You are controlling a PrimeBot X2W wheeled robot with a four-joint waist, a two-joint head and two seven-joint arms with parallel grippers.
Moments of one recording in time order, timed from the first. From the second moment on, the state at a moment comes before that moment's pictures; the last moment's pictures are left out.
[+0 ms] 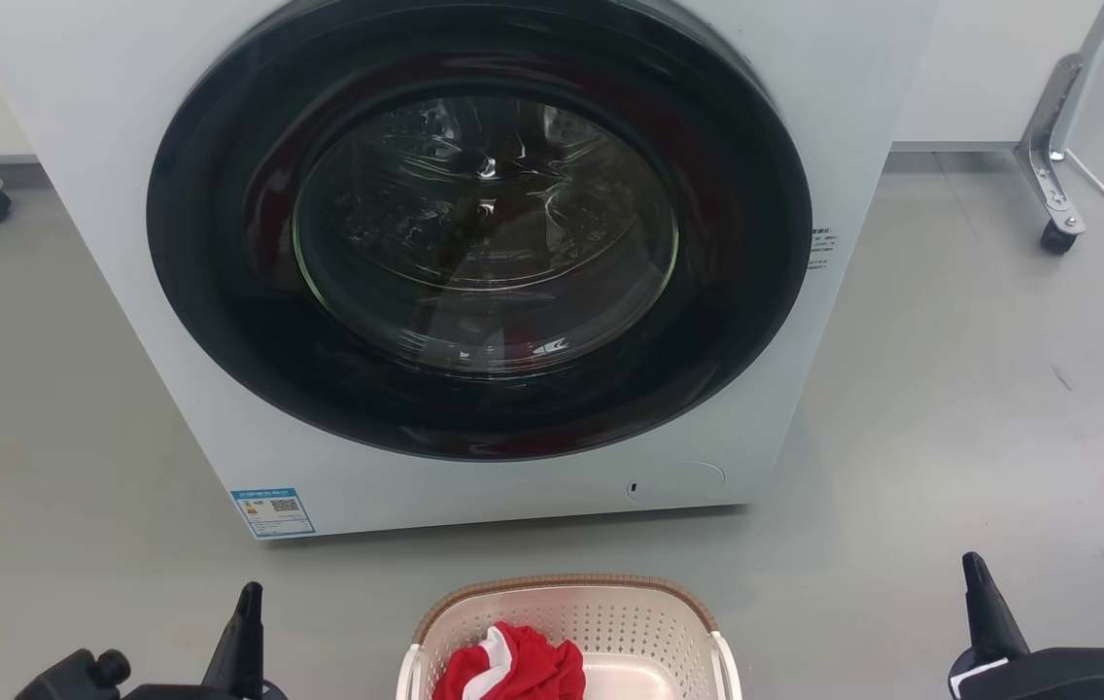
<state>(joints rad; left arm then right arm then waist) 0.04 0.09 -0.05 0.17 -0.95 0.01 0.01 0.00 -0.11 0.06 0.19 0.96 -0.01 -0.03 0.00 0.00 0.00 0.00</state>
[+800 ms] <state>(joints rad) -0.03 0.06 0.04 0.25 -1.37 -0.07 0.08 -0.05 -0.07 -0.06 0.26 1.37 0.07 0.06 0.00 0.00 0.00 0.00</state>
